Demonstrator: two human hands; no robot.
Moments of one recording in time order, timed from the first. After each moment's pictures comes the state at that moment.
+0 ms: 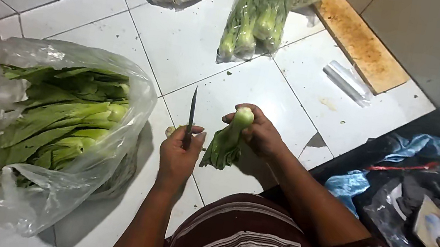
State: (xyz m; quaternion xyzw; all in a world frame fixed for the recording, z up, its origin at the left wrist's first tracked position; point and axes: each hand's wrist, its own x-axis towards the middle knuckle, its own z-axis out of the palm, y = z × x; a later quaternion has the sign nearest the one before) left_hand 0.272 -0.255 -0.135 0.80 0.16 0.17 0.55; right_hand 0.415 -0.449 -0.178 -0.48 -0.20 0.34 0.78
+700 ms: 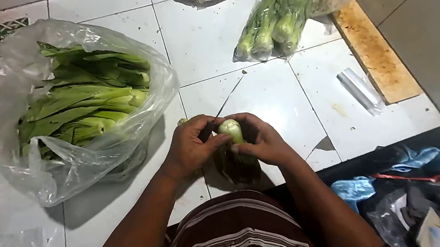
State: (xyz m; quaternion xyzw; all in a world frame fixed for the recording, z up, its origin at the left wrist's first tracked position) left_hand 0.266 -0.245 -0.106 0.82 0.03 0.15 0.55; right_hand 0.390 -0.437 -0.129 -0.55 -0.39 0.35 0.65
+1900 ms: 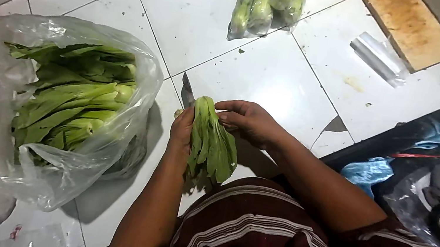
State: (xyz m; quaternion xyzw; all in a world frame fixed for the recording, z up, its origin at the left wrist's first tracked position) left_hand 0.295 -0.240 -0.163 0.53 0.34 0.08 0.77; right_hand 0.398 -0.412 -0.147 -0.53 -0.13 0.49 0.68
